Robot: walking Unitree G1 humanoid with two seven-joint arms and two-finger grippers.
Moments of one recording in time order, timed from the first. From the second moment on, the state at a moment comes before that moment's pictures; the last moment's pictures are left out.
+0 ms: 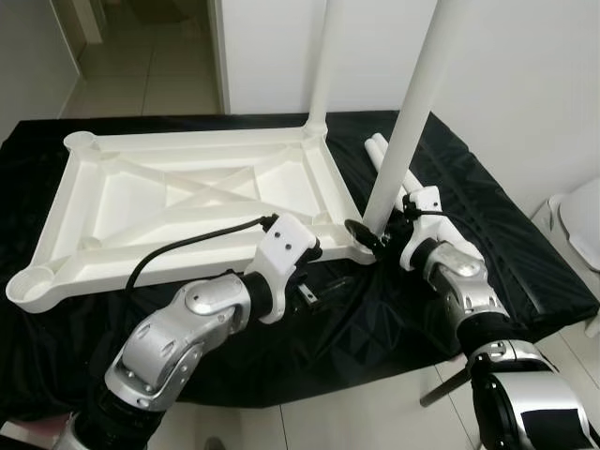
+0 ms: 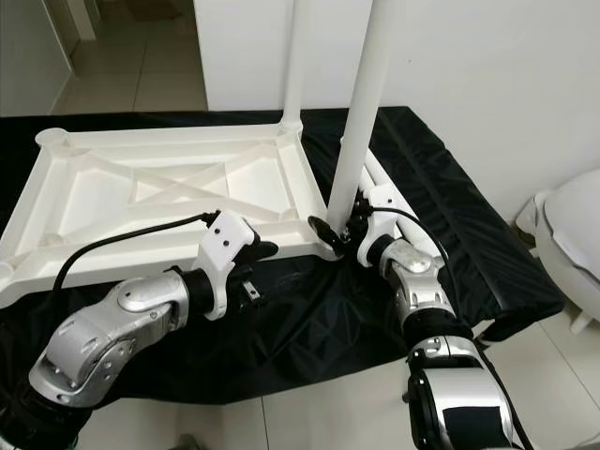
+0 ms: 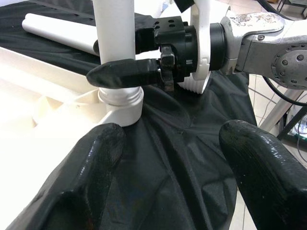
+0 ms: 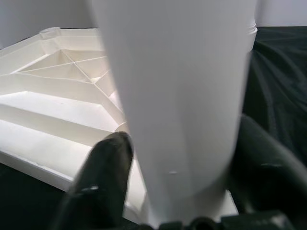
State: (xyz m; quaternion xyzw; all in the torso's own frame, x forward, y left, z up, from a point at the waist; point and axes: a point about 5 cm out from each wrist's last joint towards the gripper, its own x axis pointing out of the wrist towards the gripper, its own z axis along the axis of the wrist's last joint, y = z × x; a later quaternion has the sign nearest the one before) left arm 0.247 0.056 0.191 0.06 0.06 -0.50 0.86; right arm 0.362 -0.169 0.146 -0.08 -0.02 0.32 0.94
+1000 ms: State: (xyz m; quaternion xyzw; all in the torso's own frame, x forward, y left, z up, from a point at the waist) left arm 0.247 0.054 0.191 0.05 0.06 -0.50 0.86; right arm 0.362 -0.145 0.134 0.02 -0.03 0.14 0.99
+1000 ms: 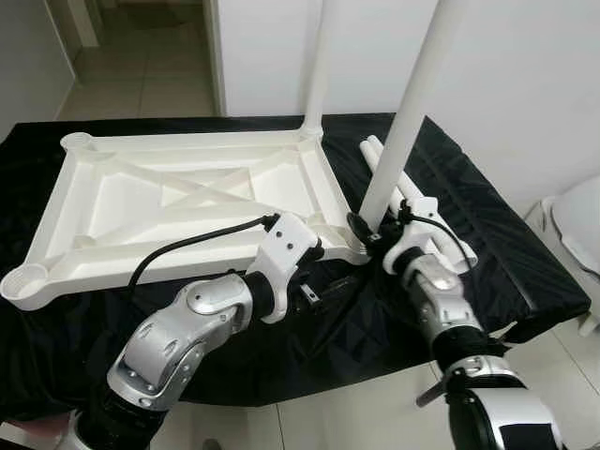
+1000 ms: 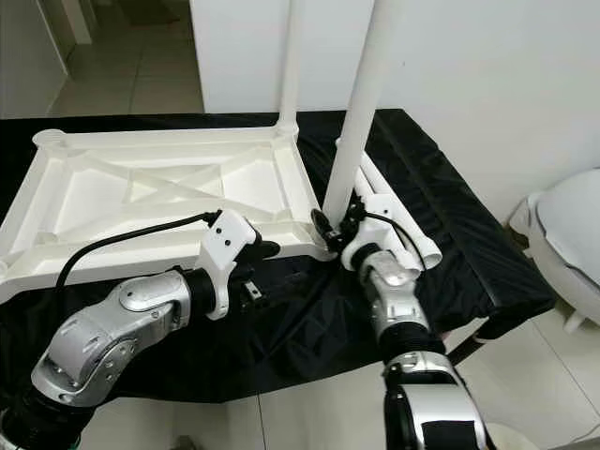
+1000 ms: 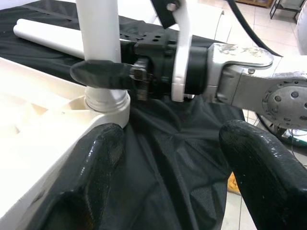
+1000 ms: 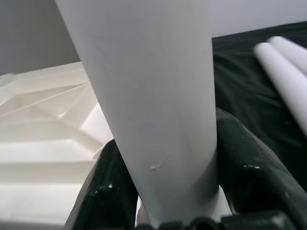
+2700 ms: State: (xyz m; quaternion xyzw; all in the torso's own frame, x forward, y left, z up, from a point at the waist) left arm 0.247 0.053 0.189 0.06 0.06 -0.49 0.87; right arm 0.349 -0.137 0.138 0.02 -0.02 -0.05 1.00
